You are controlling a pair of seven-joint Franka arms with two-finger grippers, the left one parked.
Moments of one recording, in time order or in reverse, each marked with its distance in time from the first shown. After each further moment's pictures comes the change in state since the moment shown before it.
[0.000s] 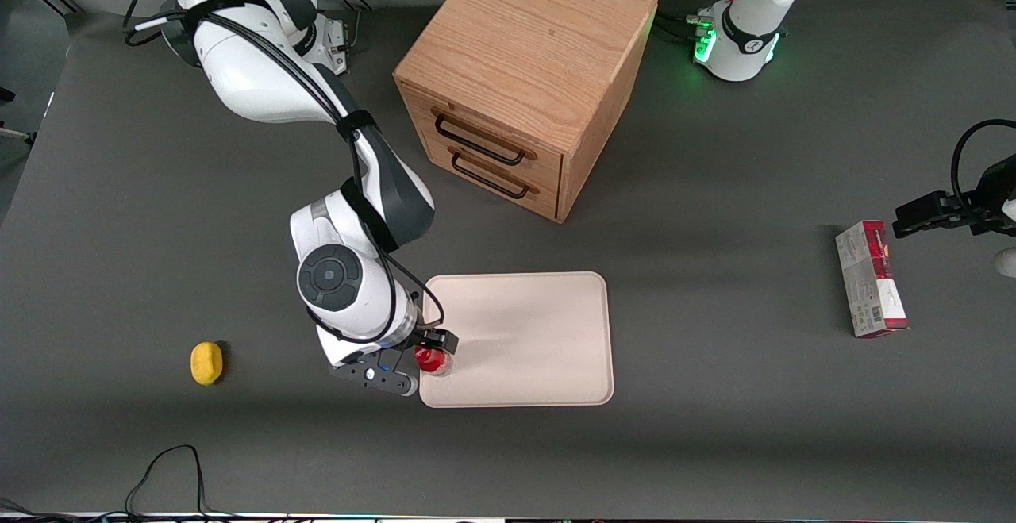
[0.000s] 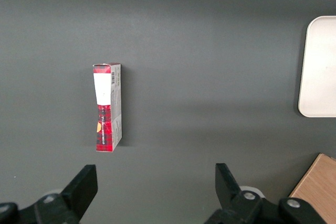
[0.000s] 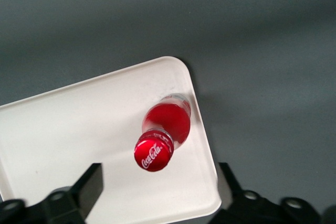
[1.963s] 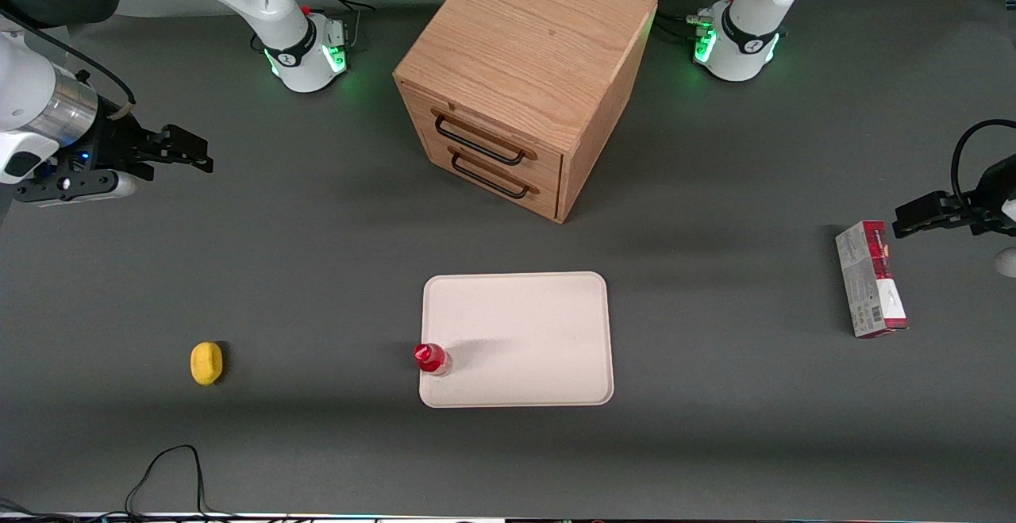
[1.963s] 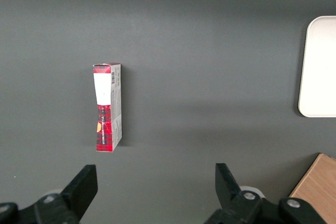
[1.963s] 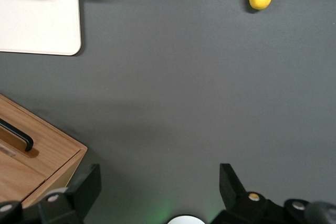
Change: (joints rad) arm -0.346 -1.011 -0.046 -0.891 0.044 -0.296 -0.727
